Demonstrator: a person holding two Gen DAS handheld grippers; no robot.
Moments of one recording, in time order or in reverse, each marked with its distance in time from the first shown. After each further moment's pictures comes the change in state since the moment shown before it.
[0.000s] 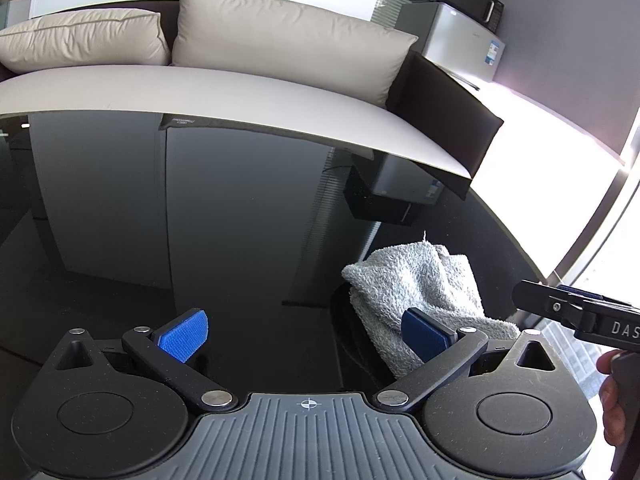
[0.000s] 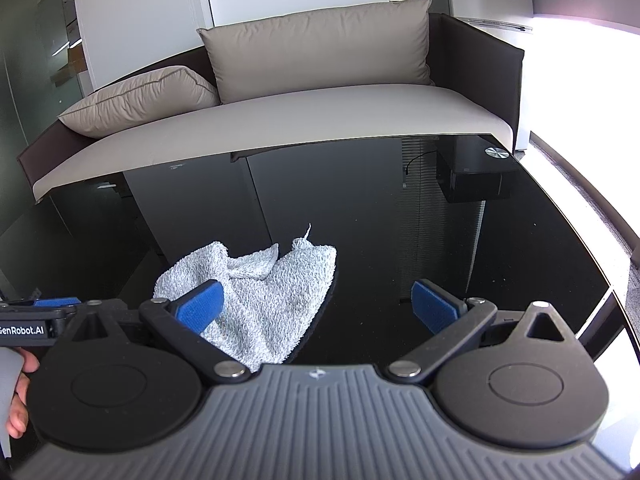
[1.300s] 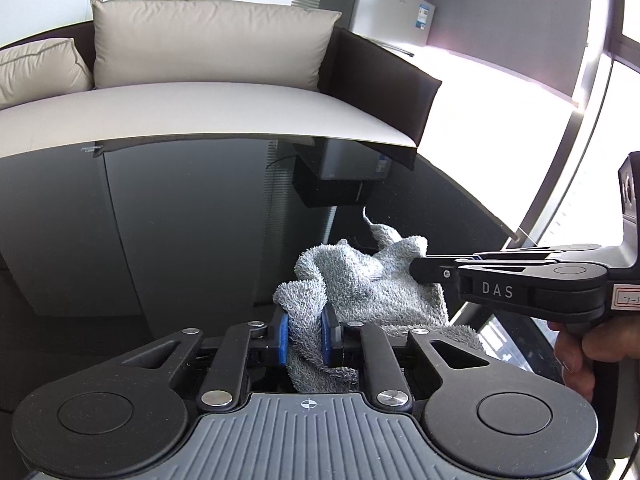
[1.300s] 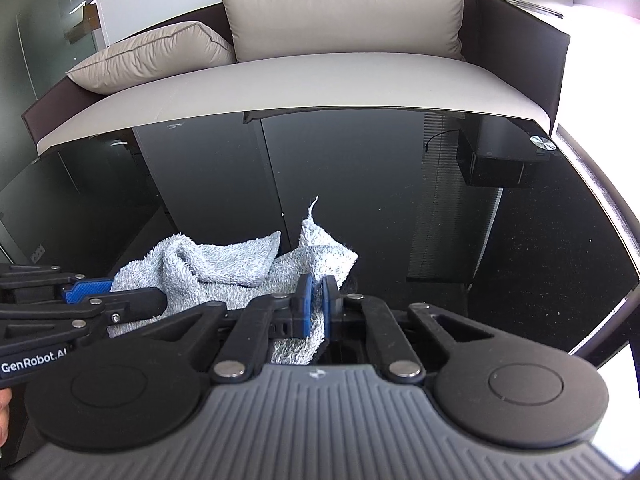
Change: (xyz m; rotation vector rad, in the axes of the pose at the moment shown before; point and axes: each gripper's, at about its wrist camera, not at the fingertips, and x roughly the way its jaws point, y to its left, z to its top) left arm 0.048 -0.052 0.007 0.170 0.008 -0.101; right arm 0.065 0.002 0.011 -0.063 0.090 0.032
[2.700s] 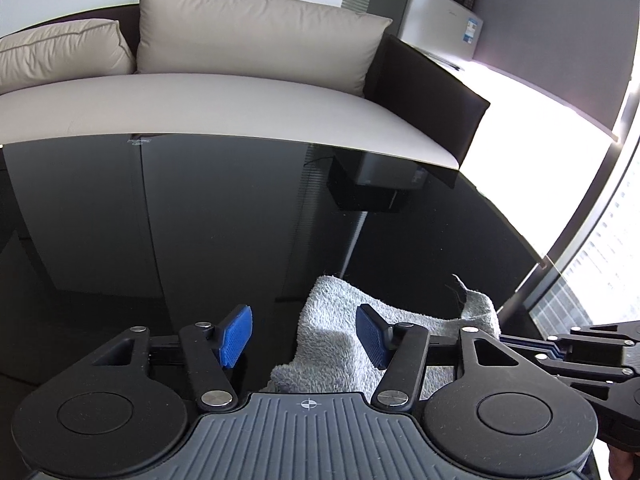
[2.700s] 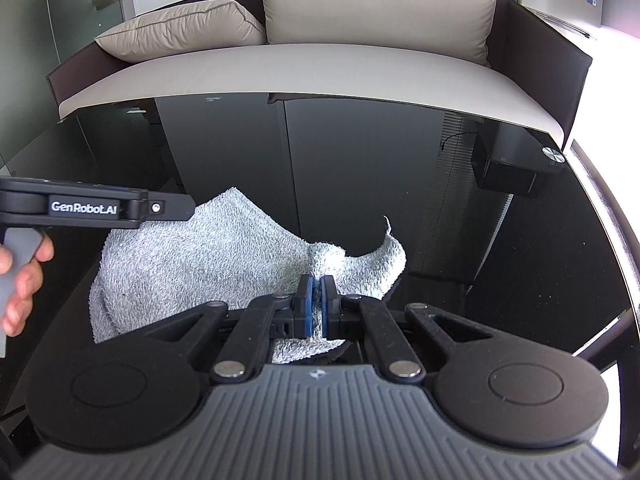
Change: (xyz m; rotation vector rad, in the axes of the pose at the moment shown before) left arm 0.000 0.041 0.030 -0.090 0.033 0.068; right arm -0.033 0.023 -0.012 -0.108 0.068 0.025
